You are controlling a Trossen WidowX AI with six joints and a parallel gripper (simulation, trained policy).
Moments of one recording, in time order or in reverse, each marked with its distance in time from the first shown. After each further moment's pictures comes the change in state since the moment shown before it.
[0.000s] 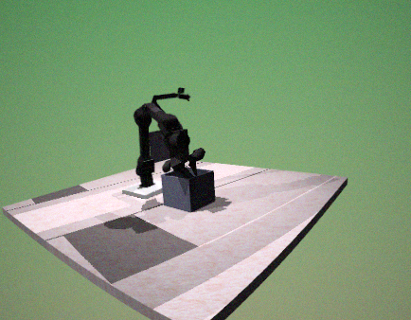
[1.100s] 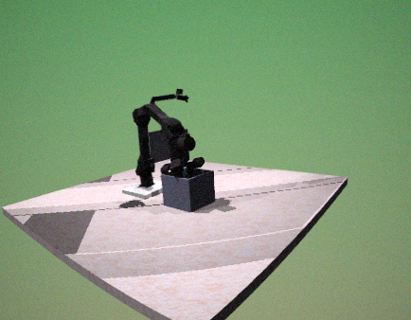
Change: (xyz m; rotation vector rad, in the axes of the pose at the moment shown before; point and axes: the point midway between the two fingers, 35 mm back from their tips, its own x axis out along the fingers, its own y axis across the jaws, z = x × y) arm 0.037 -0.043 -0.015 0.004 -0.159 -0.181
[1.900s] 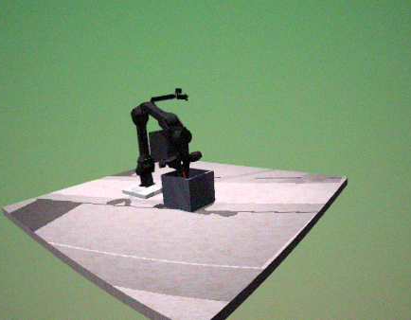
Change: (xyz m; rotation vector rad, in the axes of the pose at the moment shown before) arm -0.033 -0.001 -0.003 0.083 -0.021 0.046
